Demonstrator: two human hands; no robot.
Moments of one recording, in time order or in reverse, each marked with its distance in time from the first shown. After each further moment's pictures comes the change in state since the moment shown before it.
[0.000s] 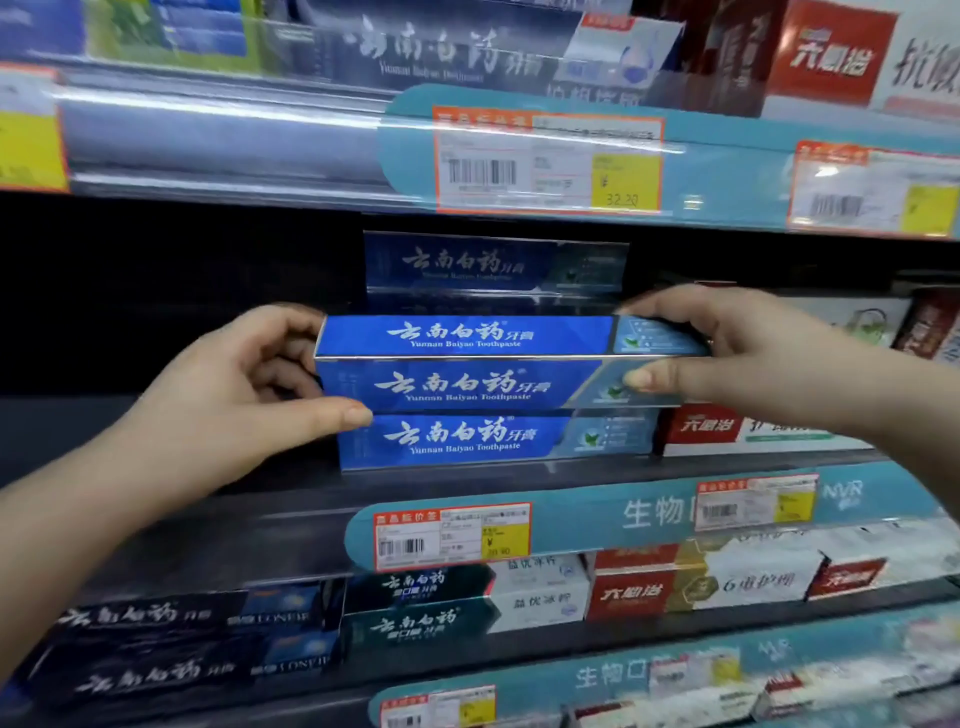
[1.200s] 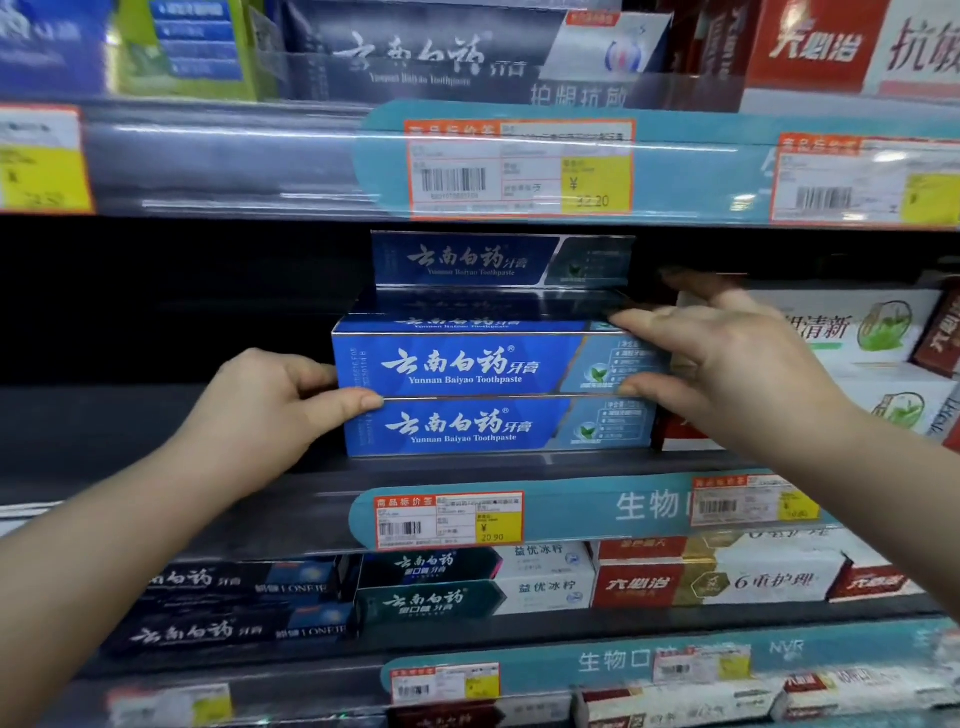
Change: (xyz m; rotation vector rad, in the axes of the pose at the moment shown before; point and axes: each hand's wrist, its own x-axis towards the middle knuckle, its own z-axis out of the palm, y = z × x) left_hand -0.003 0.006 0.019 0.435 0.088 -0.222; right_hand -0.001 0.033 0.022 -0.591 0.397 -0.290
